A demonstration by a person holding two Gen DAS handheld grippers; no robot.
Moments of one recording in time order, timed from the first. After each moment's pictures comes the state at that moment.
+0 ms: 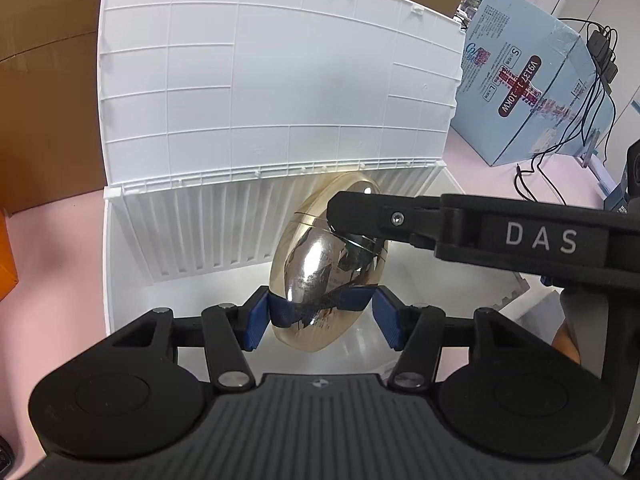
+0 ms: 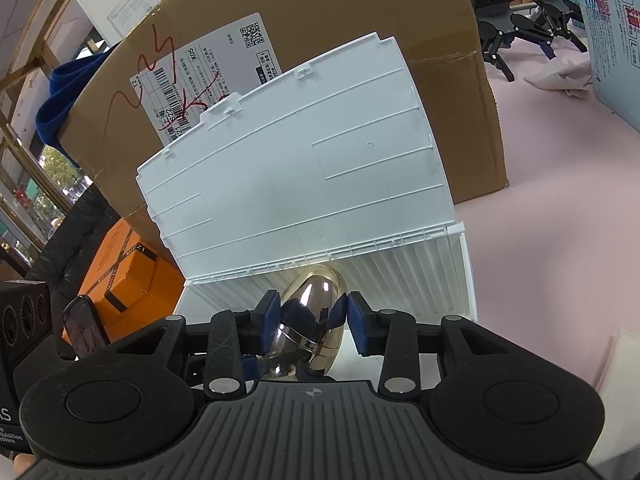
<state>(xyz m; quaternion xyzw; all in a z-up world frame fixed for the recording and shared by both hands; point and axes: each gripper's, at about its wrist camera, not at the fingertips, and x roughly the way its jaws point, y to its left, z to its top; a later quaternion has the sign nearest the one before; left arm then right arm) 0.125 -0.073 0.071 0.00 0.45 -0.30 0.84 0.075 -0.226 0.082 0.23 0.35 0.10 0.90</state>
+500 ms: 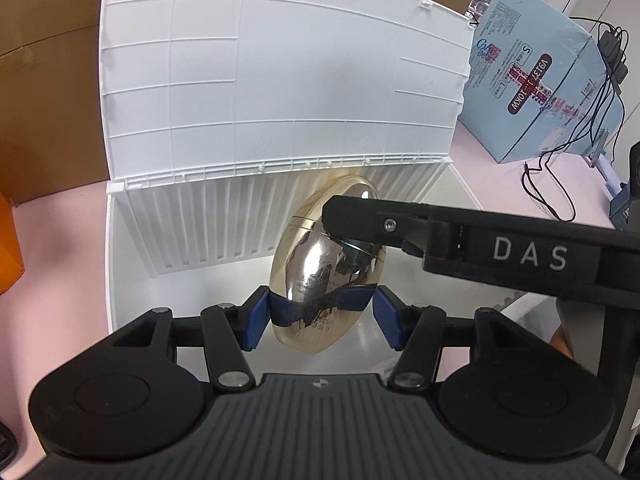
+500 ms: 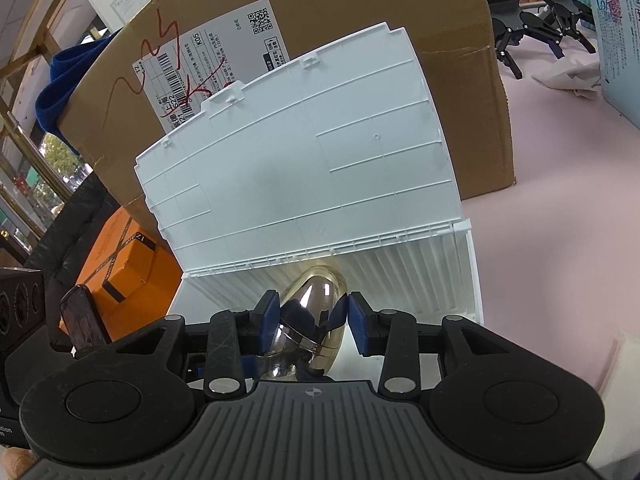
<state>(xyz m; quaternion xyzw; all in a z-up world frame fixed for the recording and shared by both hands) 0.127 -0.070 0.072 0.00 0.46 -0.29 0.84 0.080 -0.220 0.080 0.22 0.37 0.11 0.90</state>
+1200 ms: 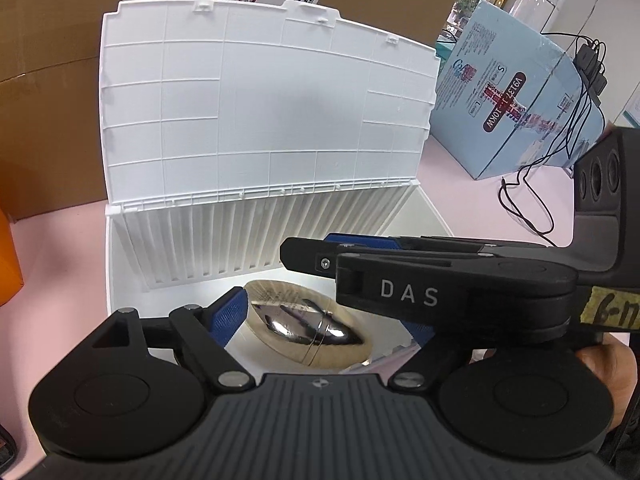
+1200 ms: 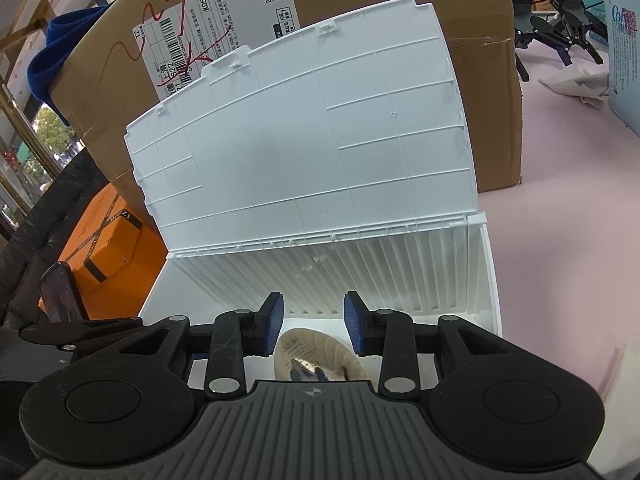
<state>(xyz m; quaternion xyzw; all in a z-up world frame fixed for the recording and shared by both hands) 0.116 -0.064 0.090 -0.02 0.44 -0.31 0.84 0.085 -0.212 0.070 0.18 0.38 0.11 0.90</state>
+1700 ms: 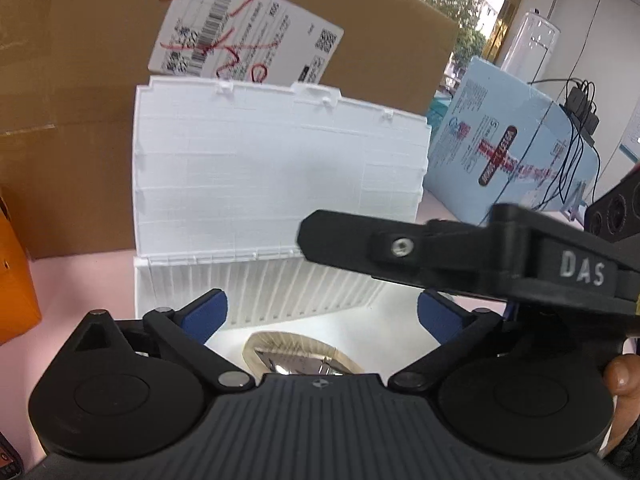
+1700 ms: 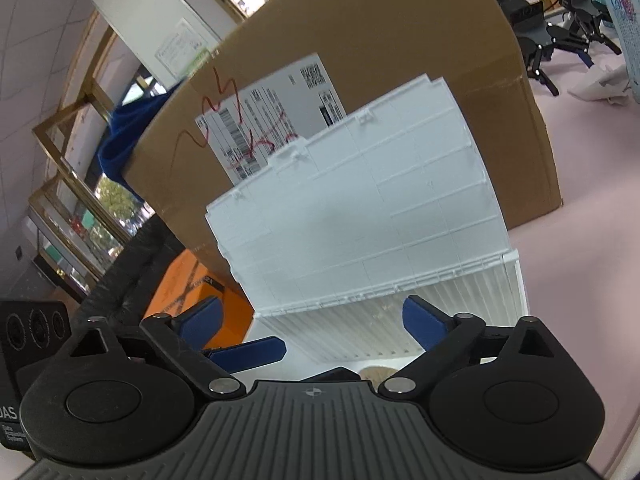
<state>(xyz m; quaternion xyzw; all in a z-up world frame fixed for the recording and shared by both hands) 0.099 -0.045 0.111 -0.06 0.33 -0.30 0.89 0.059 -0.232 0.097 0.29 0.26 0.17 0.90</state>
